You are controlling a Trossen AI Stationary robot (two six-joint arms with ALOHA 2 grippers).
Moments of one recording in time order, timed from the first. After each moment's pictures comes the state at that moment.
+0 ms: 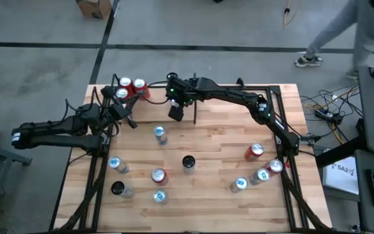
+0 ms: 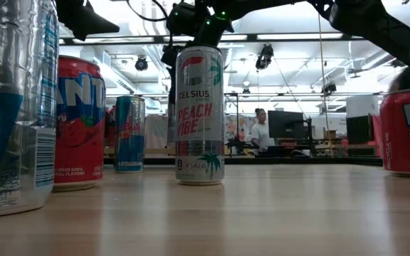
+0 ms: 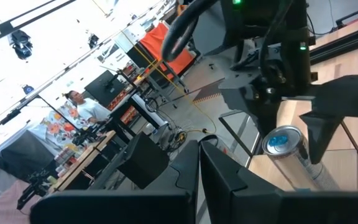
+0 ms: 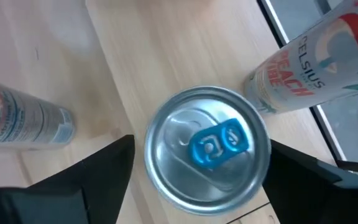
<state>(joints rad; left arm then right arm) 0.12 0.57 0.57 0.00 -0.63 0.69 -0.31 2.30 2.35 -1.04 0.08 0.02</state>
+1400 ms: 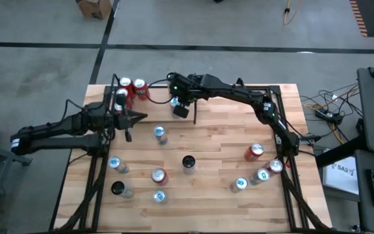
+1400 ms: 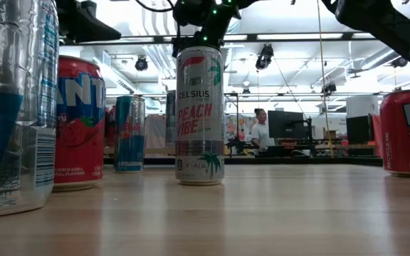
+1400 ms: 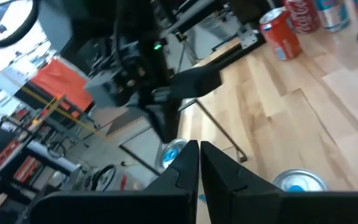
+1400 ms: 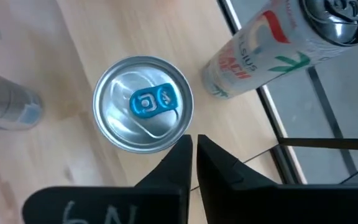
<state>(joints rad) 0.24 0.55 0.56 -0.20 -0.07 0.68 -0.30 2.25 2.35 -1.12 0.20 -0.03</state>
